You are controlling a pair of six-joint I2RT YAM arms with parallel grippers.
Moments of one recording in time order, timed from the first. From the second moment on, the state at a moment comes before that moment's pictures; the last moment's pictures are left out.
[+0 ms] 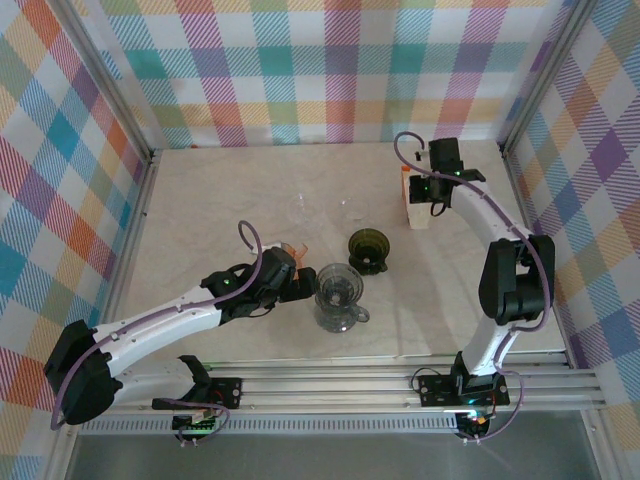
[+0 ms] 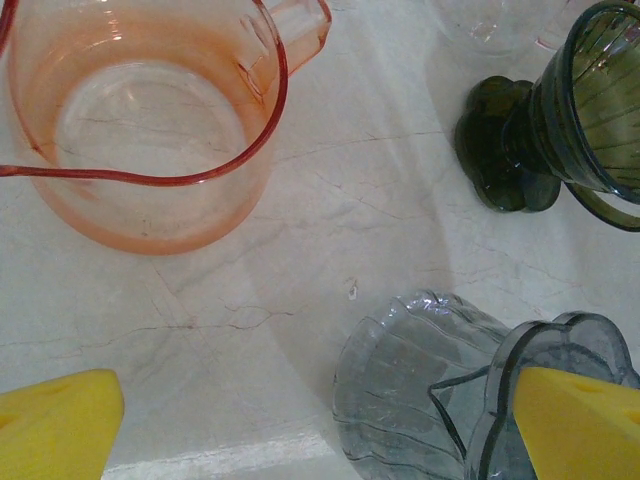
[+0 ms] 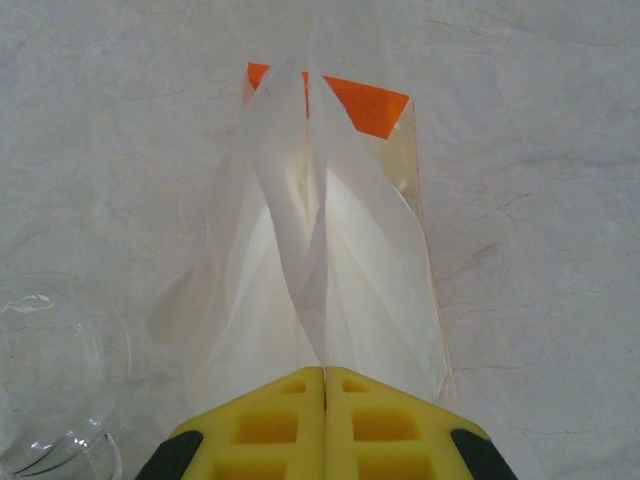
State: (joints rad) left arm -0.87 1.17 0.78 -0.53 -0.20 -0.92; right arm 0.16 1.78 1.44 -0.56 -0.01 0.04
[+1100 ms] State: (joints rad) left arm -0.87 1.22 0.80 -0.53 -0.17 -0.92; right arm 0.16 1.72 1.43 -0.53 -0.04 0.17
